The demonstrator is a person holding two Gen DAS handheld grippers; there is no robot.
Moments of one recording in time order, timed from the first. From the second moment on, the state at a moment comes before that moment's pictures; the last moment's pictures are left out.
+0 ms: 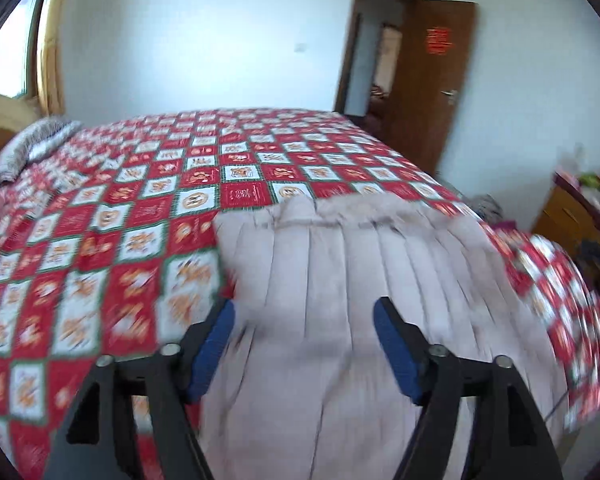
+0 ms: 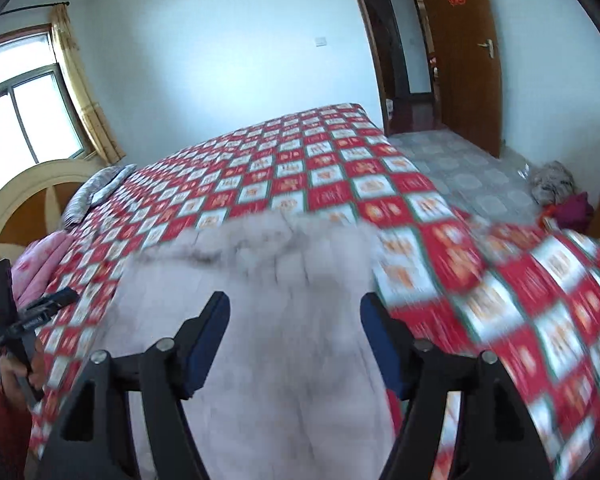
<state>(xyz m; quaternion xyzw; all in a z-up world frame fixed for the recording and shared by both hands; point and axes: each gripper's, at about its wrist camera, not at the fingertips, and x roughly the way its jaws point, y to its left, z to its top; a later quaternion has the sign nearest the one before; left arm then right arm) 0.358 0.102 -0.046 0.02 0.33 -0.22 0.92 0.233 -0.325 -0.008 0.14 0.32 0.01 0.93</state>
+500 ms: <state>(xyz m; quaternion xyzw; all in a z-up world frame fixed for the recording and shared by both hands) 0.196 0.168 -0.162 -0.06 0.43 -0.14 0.89 0.078 -0.304 -0.071 0.14 0.40 0.00 0.90</state>
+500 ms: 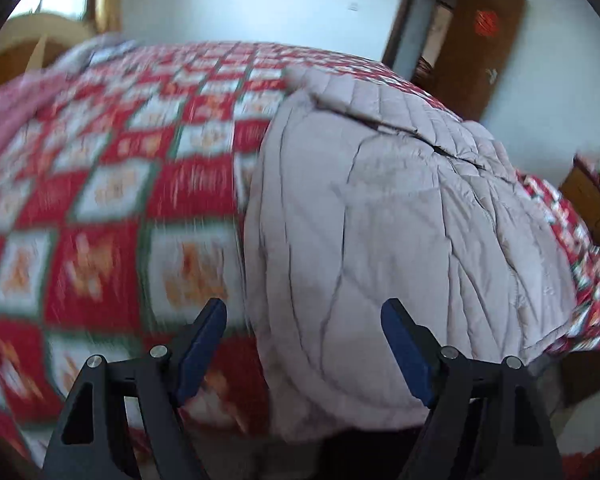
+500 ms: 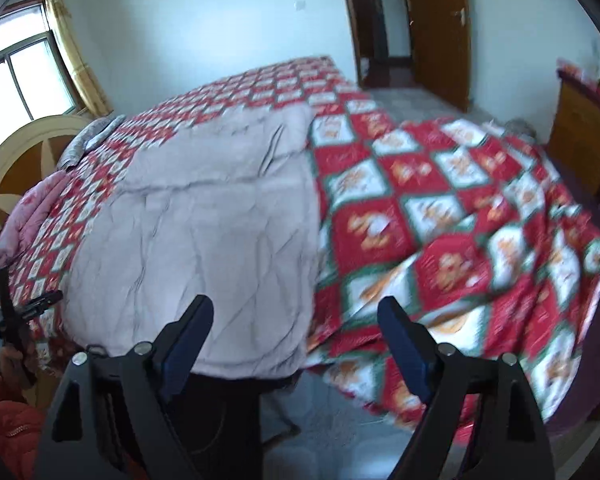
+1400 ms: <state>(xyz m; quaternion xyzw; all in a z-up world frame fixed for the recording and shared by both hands) 0.187 0.174 -0.201 -0.14 0.42 -0.16 0.88 0.063 -0.291 -0.142 0.14 0.44 0.03 0.89</state>
